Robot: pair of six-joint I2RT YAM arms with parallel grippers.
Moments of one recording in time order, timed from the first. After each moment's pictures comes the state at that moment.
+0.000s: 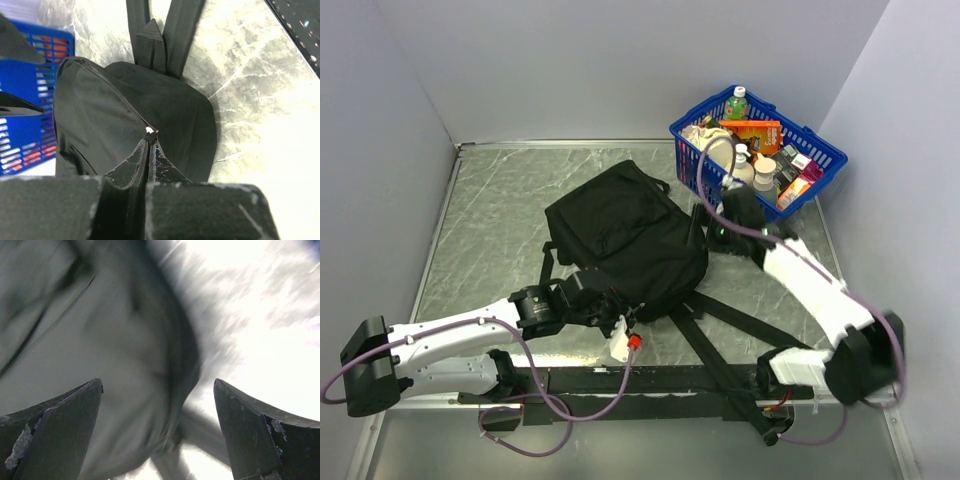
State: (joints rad) left arm -1.10 1.06 0.71 -0.29 0.27 1.22; right arm 0.35 1.31 1.03 -0.57 -0.02 0.48
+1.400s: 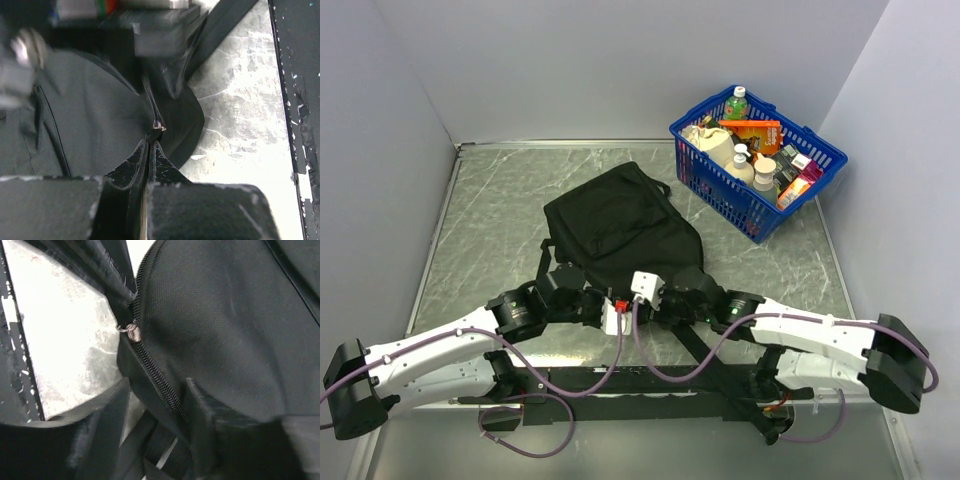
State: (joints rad) left arm -1.01 0.91 0.62 -0.23 0.26 0.74; right arm 1.03 1.06 0.56 -0.07 -0.10 -0.35
